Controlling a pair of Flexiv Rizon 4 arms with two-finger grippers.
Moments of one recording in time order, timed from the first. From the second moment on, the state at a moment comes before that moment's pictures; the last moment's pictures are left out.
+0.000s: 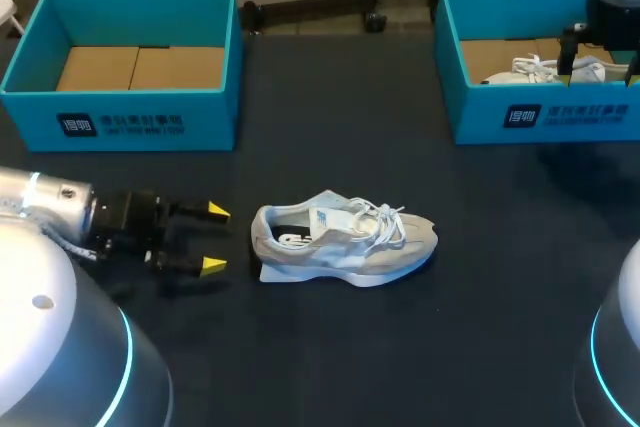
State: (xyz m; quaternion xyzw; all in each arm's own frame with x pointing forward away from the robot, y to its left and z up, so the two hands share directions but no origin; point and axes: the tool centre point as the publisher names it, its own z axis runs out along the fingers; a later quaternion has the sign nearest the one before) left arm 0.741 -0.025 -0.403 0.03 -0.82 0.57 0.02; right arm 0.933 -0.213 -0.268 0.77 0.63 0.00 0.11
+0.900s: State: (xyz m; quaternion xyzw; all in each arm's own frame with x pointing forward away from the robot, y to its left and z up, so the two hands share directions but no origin) left arm 0.738 -0.074 -0.411 0.03 -0.81 0.58 0.05; right arm 0.933 -0.213 -0.268 0.77 0.63 0.00 0.11
